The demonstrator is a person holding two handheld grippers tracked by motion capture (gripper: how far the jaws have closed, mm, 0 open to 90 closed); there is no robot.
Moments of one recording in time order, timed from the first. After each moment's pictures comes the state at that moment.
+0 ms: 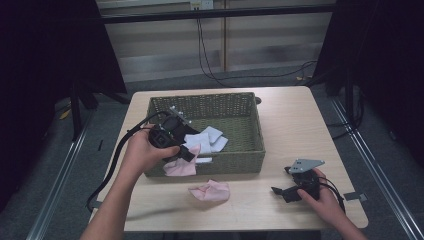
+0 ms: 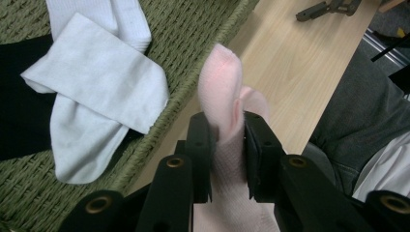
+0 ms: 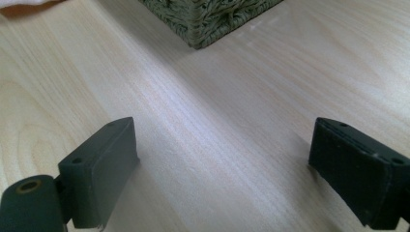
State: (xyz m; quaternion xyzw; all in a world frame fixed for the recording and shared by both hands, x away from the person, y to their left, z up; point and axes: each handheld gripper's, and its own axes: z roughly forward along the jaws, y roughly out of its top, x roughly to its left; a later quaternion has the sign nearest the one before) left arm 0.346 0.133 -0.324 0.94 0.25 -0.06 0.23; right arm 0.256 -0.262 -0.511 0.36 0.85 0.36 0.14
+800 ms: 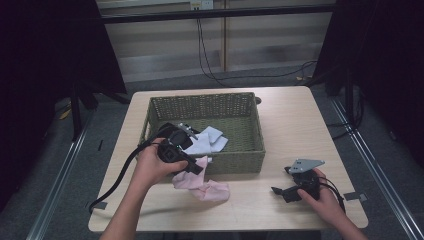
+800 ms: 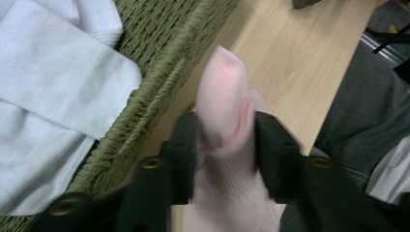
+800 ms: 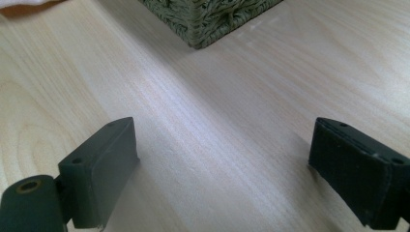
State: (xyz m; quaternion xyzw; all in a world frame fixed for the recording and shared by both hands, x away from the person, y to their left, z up) left arm 0.335 0.122 -0.366 0.94 0.24 -0.07 0.24; right arm 0.256 -0.262 -0.511 0.36 0.85 0.36 0.14
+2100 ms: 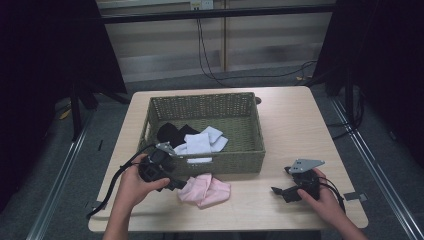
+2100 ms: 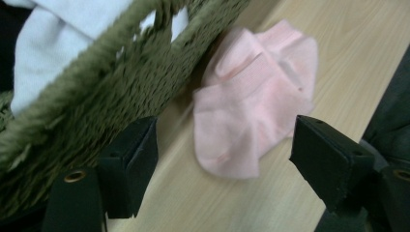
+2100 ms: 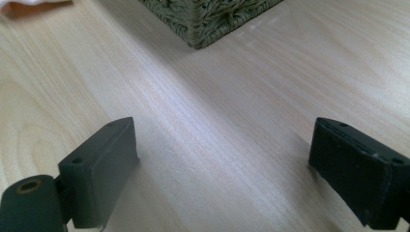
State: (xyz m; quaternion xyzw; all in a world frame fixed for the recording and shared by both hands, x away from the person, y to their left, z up) left arm 0.315 0.179 -0.413 0.93 0.28 -0.02 0.26; right arm 0.256 -0.262 -0.511 0.36 0.85 0.36 0.14
